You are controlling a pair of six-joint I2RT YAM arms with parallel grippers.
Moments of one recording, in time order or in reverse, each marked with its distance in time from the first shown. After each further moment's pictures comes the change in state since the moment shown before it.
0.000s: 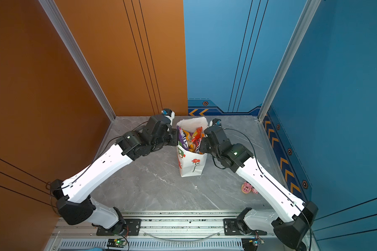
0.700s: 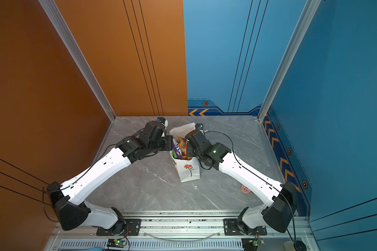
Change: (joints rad) left arm 0.078 -0.052 -0.193 0.055 0.109 -0.048; right arm 0.127 0.146 0.013 0.040 0.055 0.005
